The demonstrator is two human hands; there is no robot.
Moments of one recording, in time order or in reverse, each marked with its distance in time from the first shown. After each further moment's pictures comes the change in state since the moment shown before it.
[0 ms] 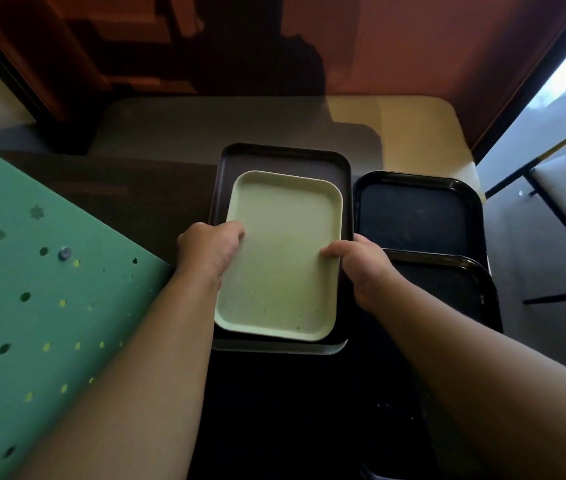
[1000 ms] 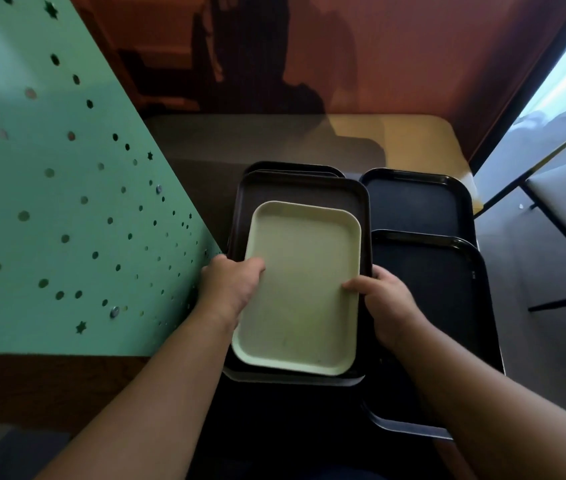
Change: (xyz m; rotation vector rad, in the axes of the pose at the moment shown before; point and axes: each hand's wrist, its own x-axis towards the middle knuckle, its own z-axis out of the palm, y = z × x) left_hand -0.090 -0.076 -0.038 -0.018 -0.069 0.031; right_hand -0.108 0.063 -0.020 0.037 0.004 -0.076
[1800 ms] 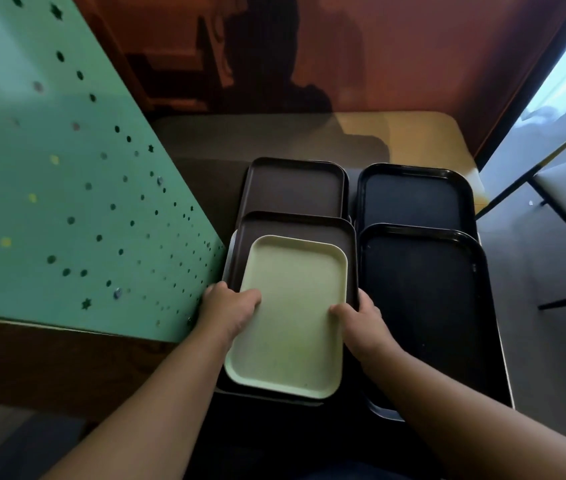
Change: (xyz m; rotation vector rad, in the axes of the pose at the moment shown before) left_hand -0.030 -0.037 -0.003 0.183 -0.046 -0.096; right_hand -0.030 0.046 0.009 -0.264 -0.034 0.085
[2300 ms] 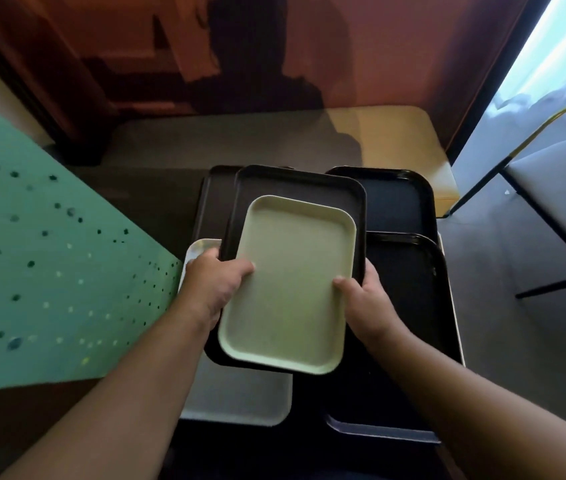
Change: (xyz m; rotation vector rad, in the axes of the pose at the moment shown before) left_hand -0.010 0.086 0.035 -0.160 -0.038 0.166; right_hand 0.032 -0.026 -0.080 0.122 0.062 -0.190
